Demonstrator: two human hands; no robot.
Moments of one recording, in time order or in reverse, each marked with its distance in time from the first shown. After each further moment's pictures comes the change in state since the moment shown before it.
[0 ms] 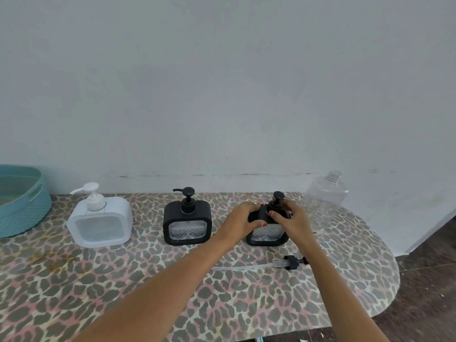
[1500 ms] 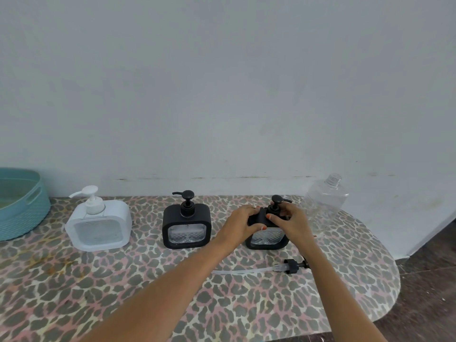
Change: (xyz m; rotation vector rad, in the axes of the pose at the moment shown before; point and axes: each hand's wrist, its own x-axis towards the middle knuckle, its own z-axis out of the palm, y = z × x) left_hand 0.001 -0.001 0.000 -0.022 0.000 0.001; right_hand 0.006 -0.001 -0.001 -0.088 -0.024 0.009
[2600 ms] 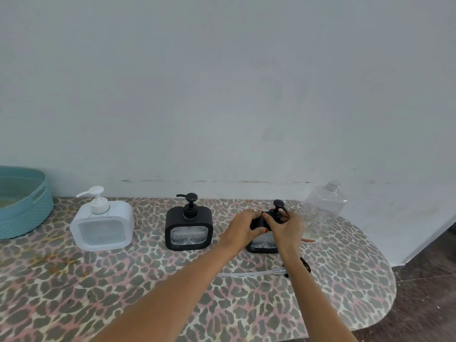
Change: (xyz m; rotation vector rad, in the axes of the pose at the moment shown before) left_hand -0.006 0.009 0.000 -0.006 0.021 -0.015; right_hand -0.012 -0.014 0.030 0.012 0.335 0.163
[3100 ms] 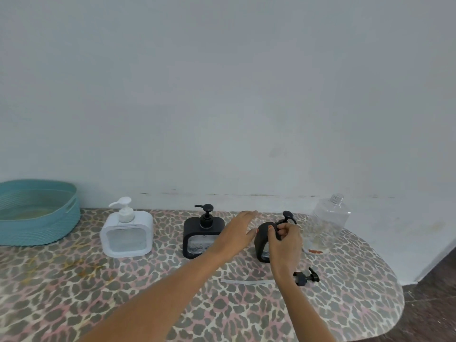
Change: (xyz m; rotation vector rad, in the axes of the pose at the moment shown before) left_hand -0.026 0.004 -0.052 0.182 0.030 0.051; right_hand -0.053 -0.030 0.008 0.061 0.166 -0.057
